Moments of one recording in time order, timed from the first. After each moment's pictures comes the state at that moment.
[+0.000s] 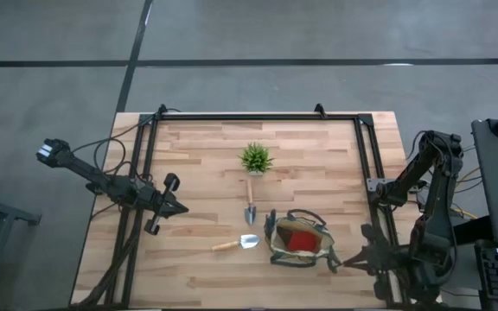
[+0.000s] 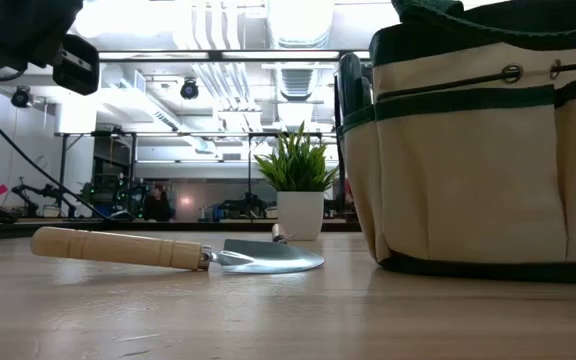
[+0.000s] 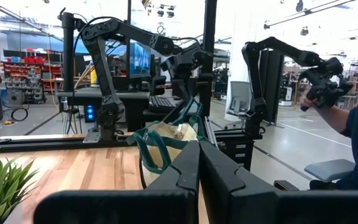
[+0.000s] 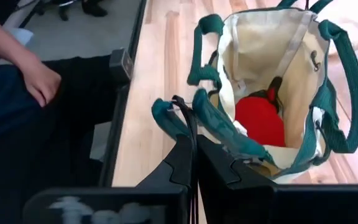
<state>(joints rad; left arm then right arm) -0.46 0.40 0.01 0.58 -0.18 -0.03 1.28 1.29 0.97 -0.73 0.85 1.13</state>
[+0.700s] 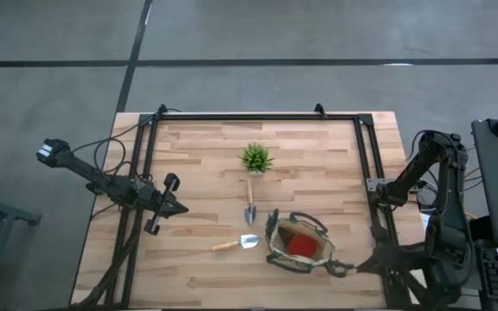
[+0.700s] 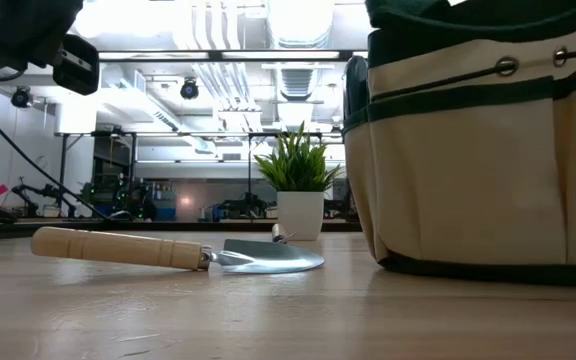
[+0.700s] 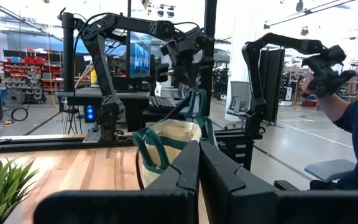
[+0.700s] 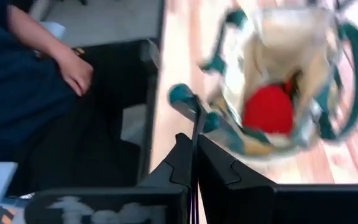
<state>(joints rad) -0.46 0.40 0.01 0.58 -0.18 -0.03 1.30 1.29 1.18 -0.94 0.73 1.22</state>
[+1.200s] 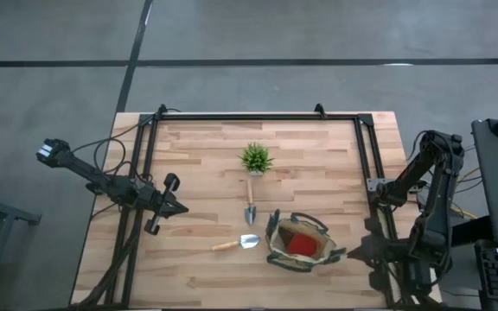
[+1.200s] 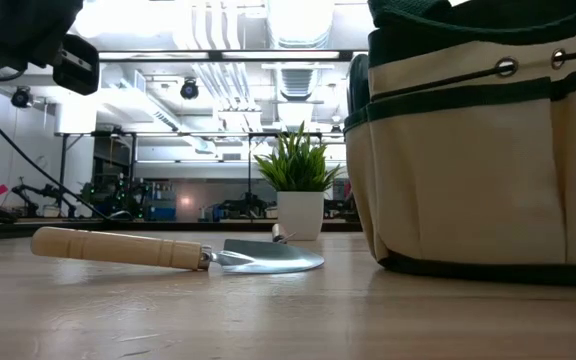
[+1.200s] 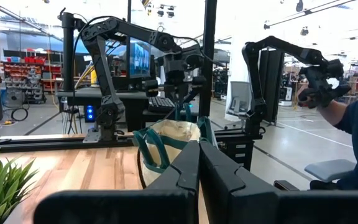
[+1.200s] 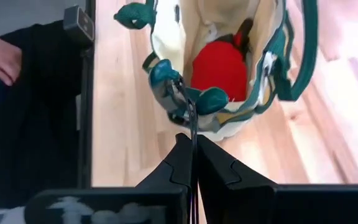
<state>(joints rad) -0.46 0.40 0.01 0.58 -0.18 -0.03 1.24 1.29 1.01 -0.97 0.68 1.36</state>
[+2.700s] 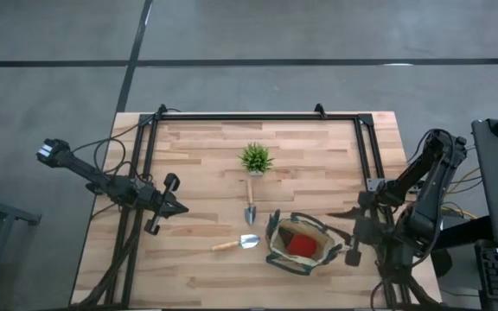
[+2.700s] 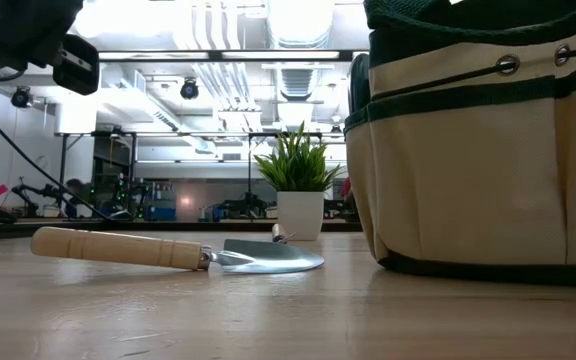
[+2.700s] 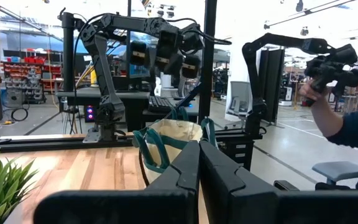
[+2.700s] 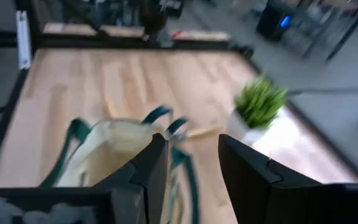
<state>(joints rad) -0.46 0.40 0.01 0.58 -0.18 -0.03 1.02 1.27 1.14 -0.98 1.14 0.93</state>
